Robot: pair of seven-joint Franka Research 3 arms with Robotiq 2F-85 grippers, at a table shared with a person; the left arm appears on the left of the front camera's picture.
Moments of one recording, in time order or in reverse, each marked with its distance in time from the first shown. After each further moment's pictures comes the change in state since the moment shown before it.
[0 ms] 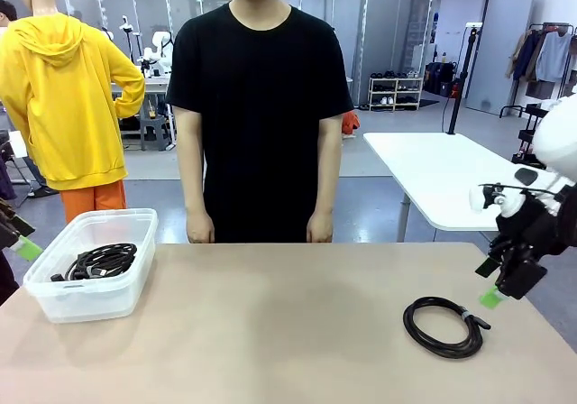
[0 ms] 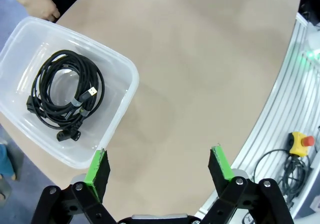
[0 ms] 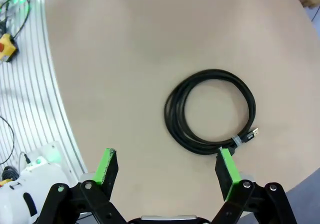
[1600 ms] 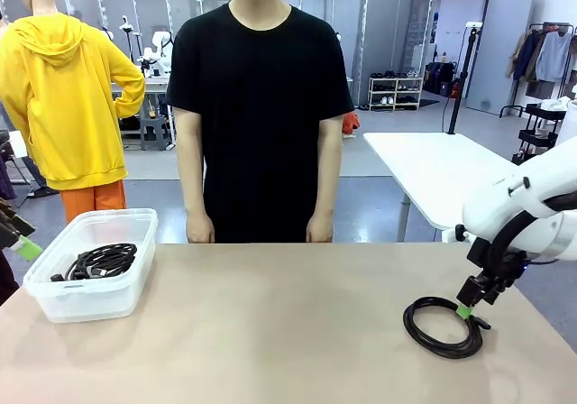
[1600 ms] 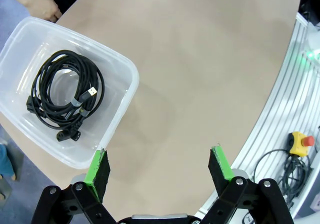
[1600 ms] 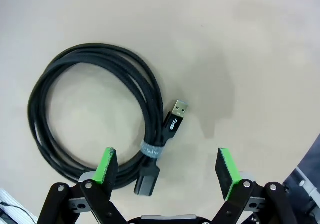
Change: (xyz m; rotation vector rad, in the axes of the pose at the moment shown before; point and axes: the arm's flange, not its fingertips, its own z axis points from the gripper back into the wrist) left arm 0.000 0.000 0.000 0.000 0.000 0.000; right arm -0.028 -0.117 -0.115 -0.182 0.225 -0.616
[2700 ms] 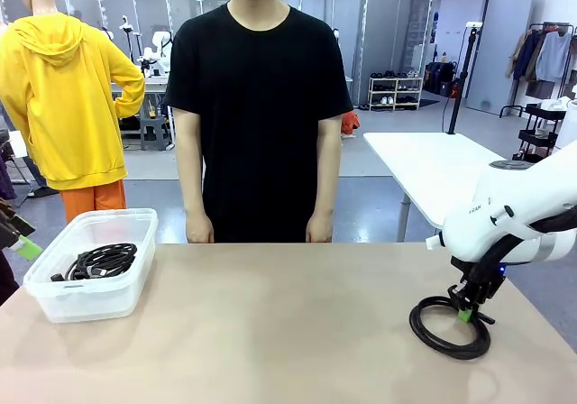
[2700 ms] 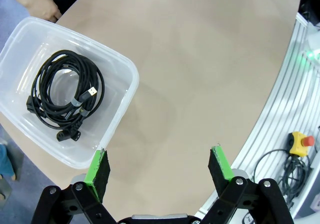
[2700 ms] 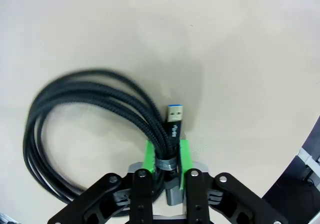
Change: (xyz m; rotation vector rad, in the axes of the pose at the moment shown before) left arm 0.000 0.000 0.000 0.000 0.000 0.000; right arm 0.021 0.023 -0.014 -0.139 0.086 -0.095
